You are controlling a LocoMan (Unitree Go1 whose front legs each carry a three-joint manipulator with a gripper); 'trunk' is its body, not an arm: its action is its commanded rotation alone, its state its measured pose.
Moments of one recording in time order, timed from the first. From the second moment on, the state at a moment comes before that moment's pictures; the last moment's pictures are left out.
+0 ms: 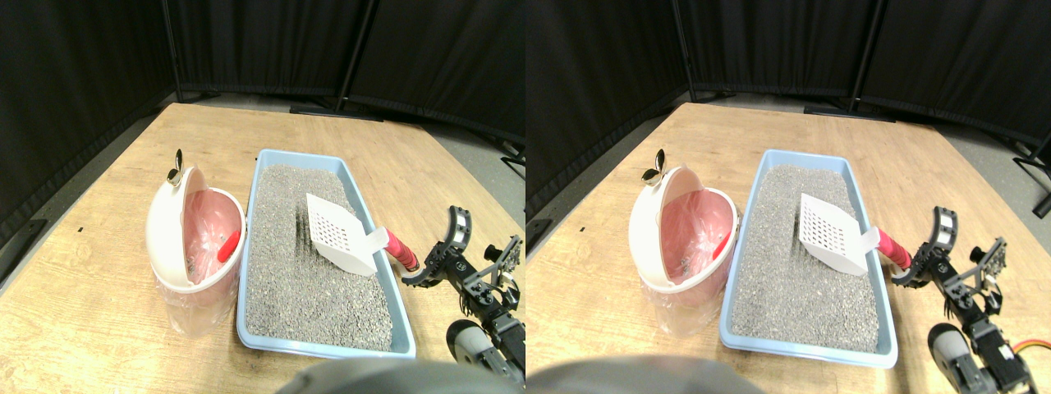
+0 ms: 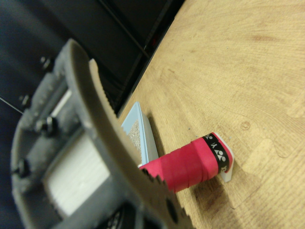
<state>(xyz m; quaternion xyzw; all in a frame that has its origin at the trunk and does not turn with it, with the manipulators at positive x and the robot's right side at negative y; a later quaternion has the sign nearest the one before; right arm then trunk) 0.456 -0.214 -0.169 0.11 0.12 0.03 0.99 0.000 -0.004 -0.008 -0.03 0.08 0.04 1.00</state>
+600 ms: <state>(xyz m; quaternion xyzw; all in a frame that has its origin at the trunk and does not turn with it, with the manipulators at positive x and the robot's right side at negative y) 0.431 -0.230 -0.152 0.06 -0.04 0.06 1.00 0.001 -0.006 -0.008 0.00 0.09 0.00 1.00</state>
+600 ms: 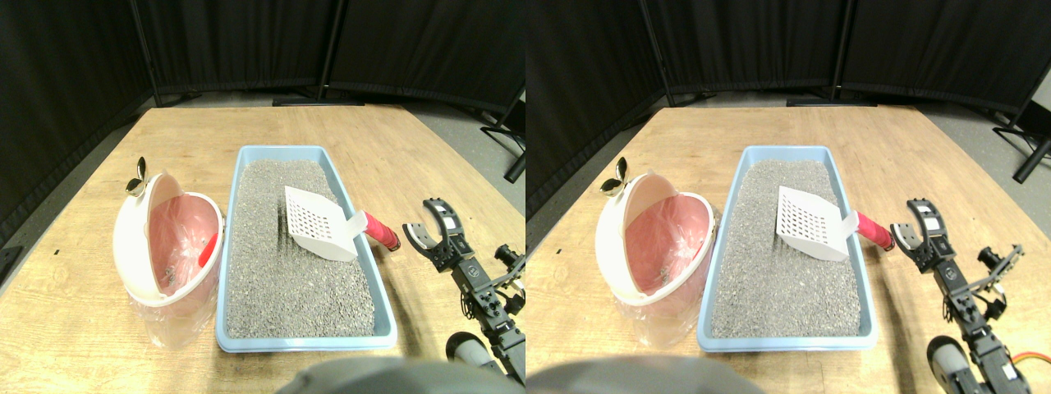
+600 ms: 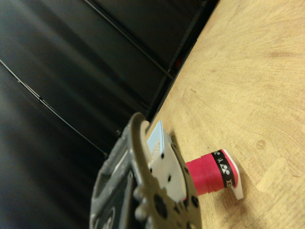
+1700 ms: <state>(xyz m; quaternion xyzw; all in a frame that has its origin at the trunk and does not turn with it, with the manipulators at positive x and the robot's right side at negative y) 0.411 -0.224 -0.163 0.01 -0.01 0.08 1.00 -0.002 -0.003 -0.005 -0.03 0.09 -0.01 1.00</state>
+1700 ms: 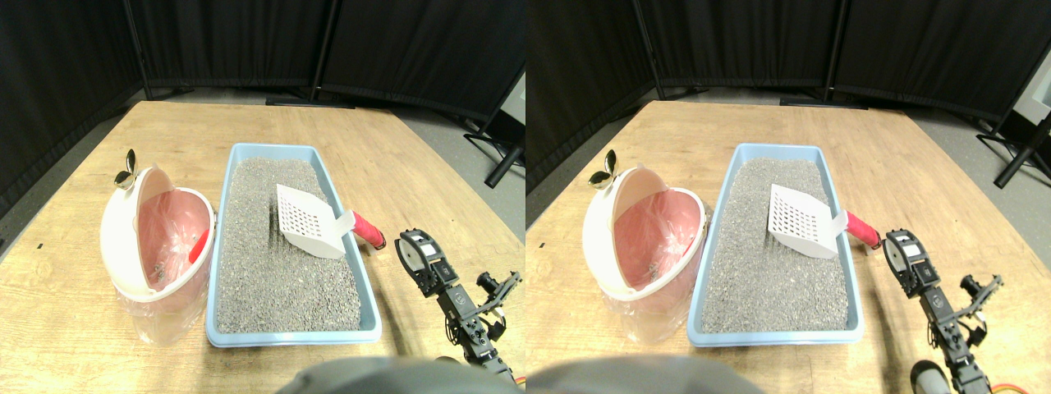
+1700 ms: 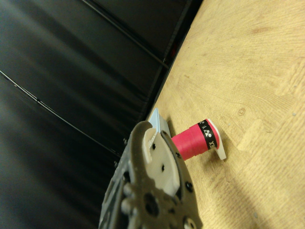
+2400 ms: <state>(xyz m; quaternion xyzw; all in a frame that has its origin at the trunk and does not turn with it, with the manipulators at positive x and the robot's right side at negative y) 0.410 -0.222 -0.164 0.01 -0.01 0.07 1.00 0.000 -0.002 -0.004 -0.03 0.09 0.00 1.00</state>
